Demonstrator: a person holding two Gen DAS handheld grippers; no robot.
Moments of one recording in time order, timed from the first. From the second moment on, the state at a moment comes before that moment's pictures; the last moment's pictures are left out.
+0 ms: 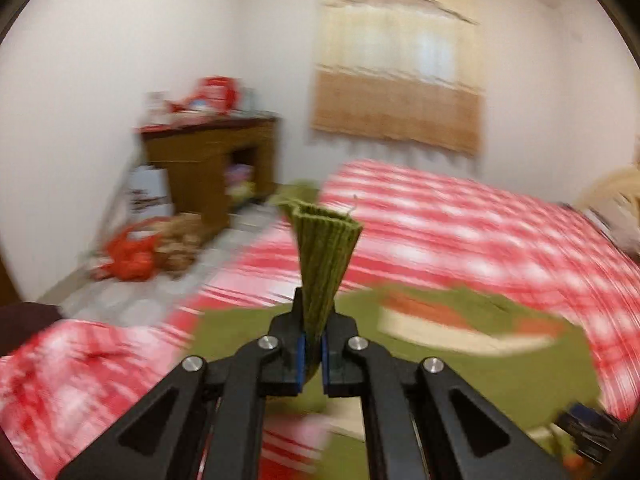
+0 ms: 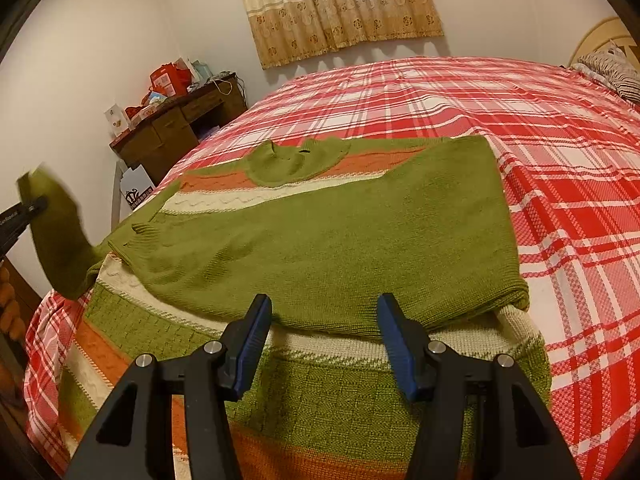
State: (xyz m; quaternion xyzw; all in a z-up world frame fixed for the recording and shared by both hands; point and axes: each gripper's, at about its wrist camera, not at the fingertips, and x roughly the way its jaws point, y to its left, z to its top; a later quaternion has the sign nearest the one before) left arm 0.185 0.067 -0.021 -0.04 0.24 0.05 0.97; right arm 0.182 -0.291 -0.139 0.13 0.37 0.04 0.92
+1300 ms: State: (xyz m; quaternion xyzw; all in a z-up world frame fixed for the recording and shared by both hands) left arm 0.150 0.074 -0.131 -0.08 0.34 0.08 0.93; right arm 0.252 -0.115 -0.134 0.02 0.39 0.15 0.91
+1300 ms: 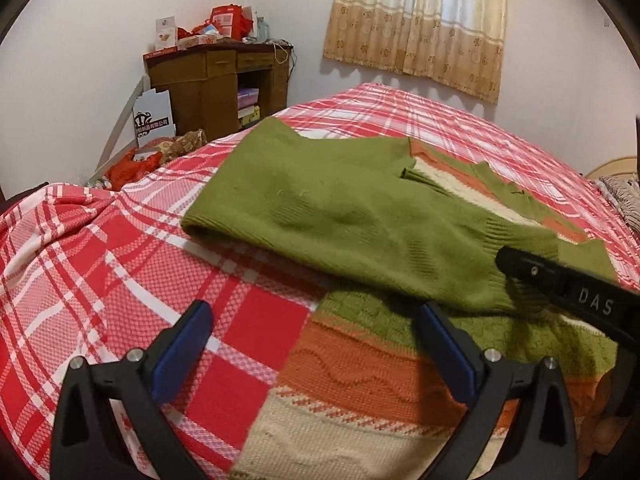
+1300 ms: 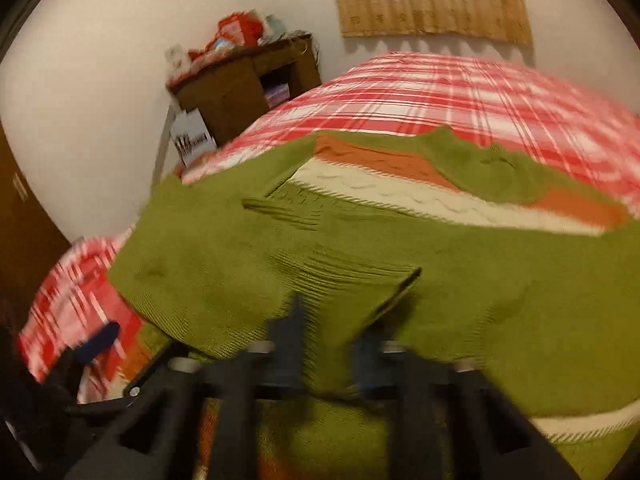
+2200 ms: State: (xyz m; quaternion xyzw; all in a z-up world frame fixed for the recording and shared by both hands) left arm 0.151 0.078 -0.132 -0.08 0.34 0.09 0.93; right arm 0.235 -0.279 -0.089 -0.03 0.35 -0.02 0.94
